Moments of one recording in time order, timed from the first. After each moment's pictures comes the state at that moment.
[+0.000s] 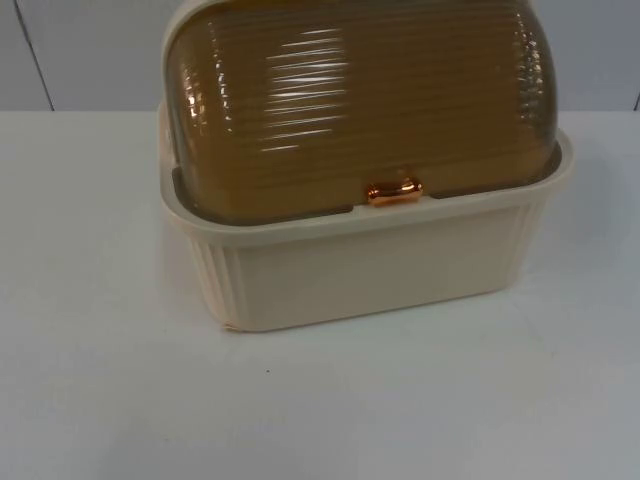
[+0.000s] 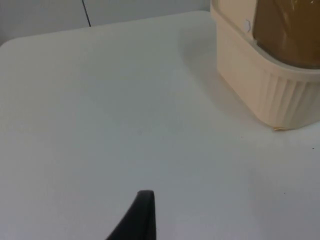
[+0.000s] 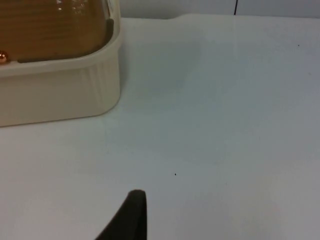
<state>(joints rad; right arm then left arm) 0.08 0.00 -0.52 -0.01 1.08 -0.01 -0.12 0.00 -0.50 -0.01 1.07 0.05</state>
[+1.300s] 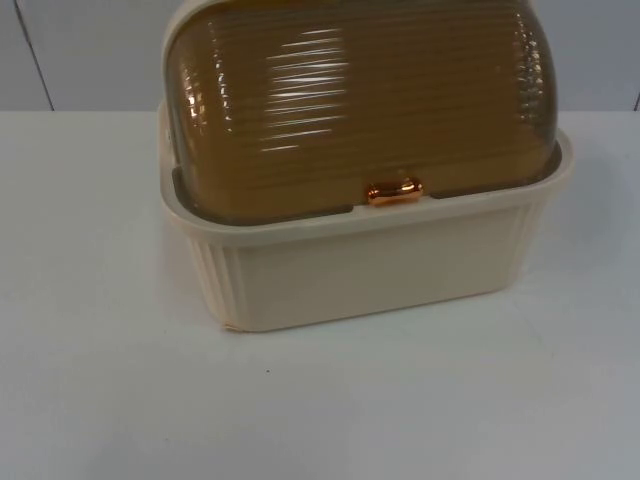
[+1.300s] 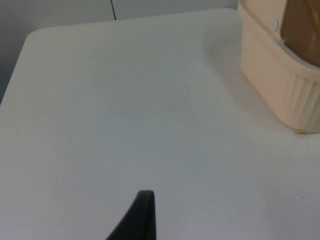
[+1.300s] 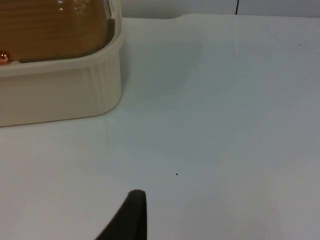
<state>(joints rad) 0.08 0.00 -0.52 -0.01 1.08 -0.01 -0.05 0.00 -0.50 -0.01 1.07 0.05</state>
